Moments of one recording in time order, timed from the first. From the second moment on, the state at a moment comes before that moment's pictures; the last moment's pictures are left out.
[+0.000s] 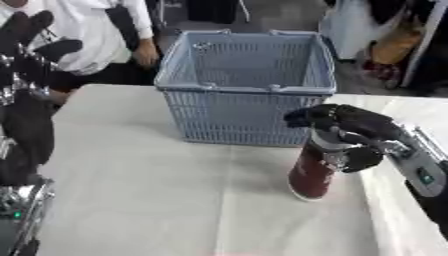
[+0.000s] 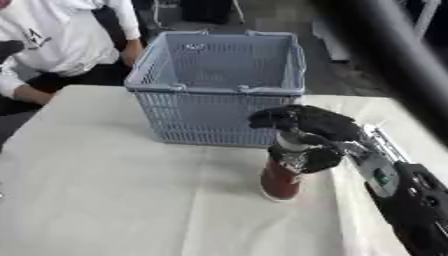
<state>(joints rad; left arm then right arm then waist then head) -0.20 0.43 -0.01 -1.98 0.03 -0.47 0.19 -0.74 -0.47 0.33 -1.20 0.71 -0.84 0.28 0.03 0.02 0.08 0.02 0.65</state>
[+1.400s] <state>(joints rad) -0.20 0.43 -0.01 -1.98 0.04 -0.47 0.19 -0.74 -0.46 0.33 -1.16 0.73 -0.83 0.28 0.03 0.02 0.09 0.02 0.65</state>
